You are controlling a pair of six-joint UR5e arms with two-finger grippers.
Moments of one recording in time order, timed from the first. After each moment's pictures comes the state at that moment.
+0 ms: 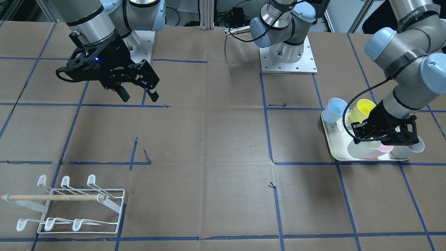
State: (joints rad) left arm -1.13 -1.72 -1.83 -1.14 1.53 0.43; right arm 1.57 -1.68 1.89 -2.06 -1.24 0.43
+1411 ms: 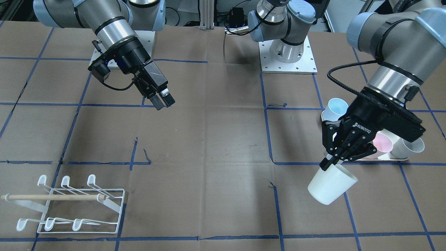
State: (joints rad) left arm -1.32 -1.72 -1.74 -0.73 0.94 0.29; right arm 1.57 -1.67 2.24 -2.93 -0.99 1.04
